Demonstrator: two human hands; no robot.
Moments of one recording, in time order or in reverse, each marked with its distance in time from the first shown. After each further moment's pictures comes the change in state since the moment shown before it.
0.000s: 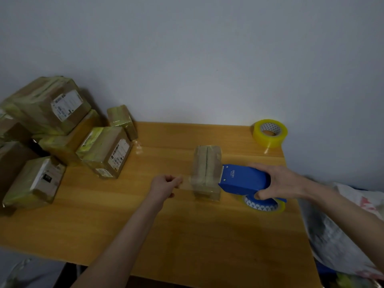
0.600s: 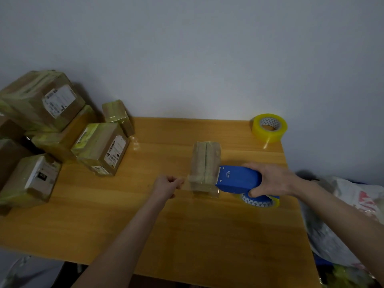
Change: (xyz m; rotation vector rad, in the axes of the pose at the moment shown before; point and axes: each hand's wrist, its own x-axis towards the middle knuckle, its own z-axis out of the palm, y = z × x) left_hand 0.017 -0.017 0.017 0.105 0.000 -0.044; right_hand 0.019 0.002 0.012 -0.081 -0.047 0.100
